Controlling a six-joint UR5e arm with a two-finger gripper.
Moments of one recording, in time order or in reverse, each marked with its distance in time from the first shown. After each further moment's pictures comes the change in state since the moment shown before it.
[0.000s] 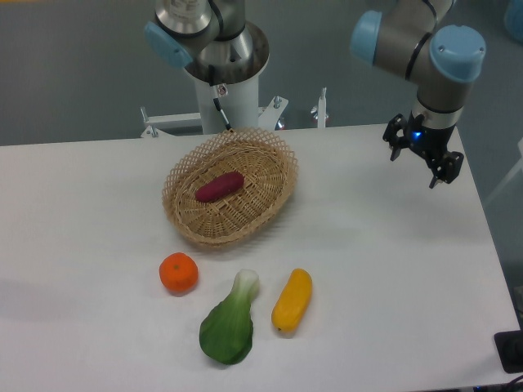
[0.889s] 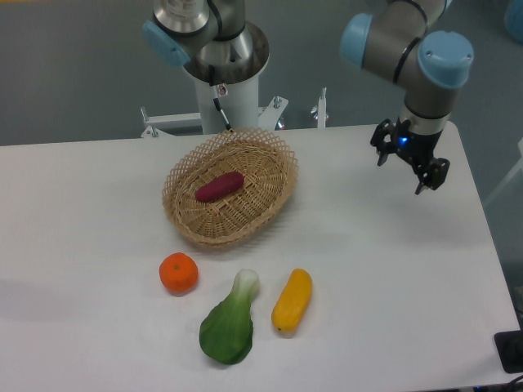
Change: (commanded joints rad) arm -0.048 0.044 -0.063 -0.008 -0.107 -0.023
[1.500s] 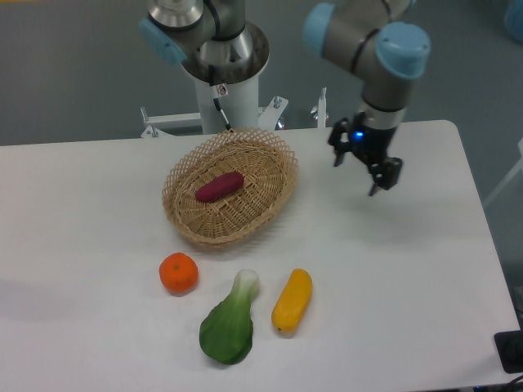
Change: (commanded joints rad) arm -0.149 0.189 -0.204 0.002 -0.035 -0.139
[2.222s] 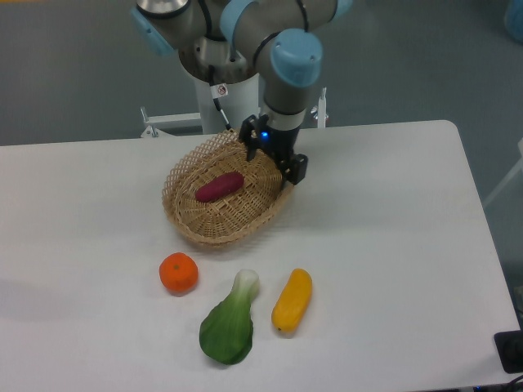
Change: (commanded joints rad) arm -0.189 0.032 -0.163 0.034 0.005 -0.286
